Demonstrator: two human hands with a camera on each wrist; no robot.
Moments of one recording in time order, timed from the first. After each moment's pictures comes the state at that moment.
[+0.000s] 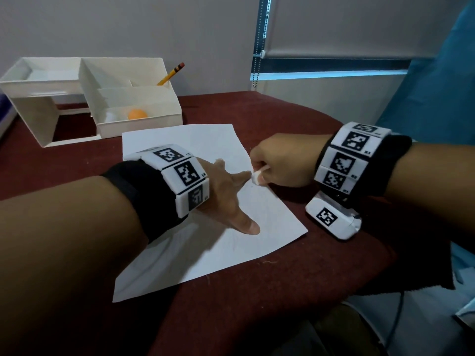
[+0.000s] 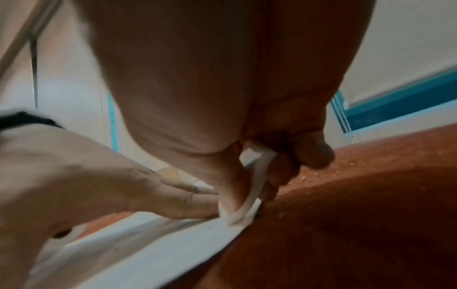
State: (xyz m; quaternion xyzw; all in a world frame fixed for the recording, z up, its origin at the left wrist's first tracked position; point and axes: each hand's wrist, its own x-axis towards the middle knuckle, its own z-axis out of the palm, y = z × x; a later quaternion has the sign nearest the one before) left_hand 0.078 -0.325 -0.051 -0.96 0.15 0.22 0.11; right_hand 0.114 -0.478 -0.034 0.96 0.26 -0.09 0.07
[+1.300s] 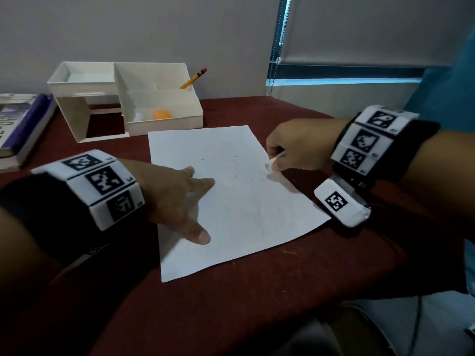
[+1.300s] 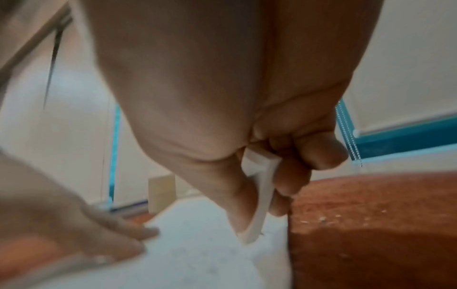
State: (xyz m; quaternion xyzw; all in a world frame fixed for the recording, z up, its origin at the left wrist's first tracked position) left_hand 0.049 -0.230 -0.044 -0.95 0.11 0.28 0.08; right_hand 0.117 -0.465 -0.010 0.96 0.24 -0.07 0.09
